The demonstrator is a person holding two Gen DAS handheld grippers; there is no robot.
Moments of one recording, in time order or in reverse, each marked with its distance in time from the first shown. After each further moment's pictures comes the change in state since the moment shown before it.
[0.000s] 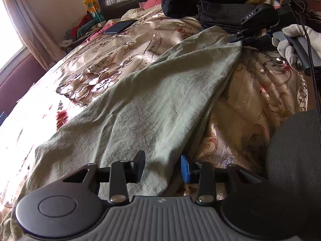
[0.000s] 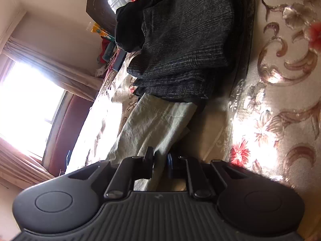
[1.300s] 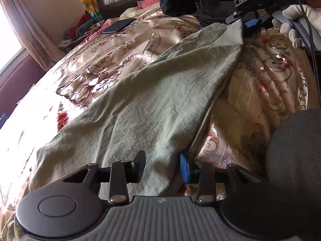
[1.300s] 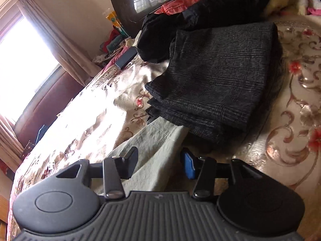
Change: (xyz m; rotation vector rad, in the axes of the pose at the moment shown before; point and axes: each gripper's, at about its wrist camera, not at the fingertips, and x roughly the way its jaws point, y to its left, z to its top) left arm 0.001 -0.002 0.003 0.018 0.015 0.006; right arm -0.029 0.054 0.017 -0.332 -0.031 -0.169
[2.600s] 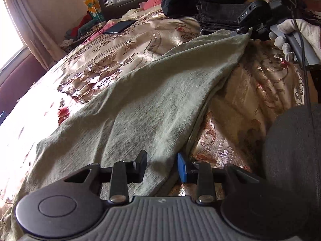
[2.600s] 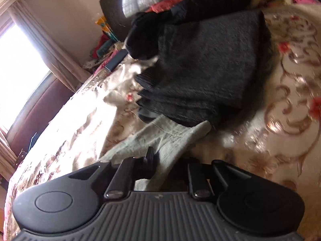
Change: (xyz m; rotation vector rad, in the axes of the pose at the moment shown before) left arm -0.009 0.000 -0.011 -0.013 -0.013 -0.005; right arm 0.010 -0.006 -0.027 0.095 -0.014 -0.039
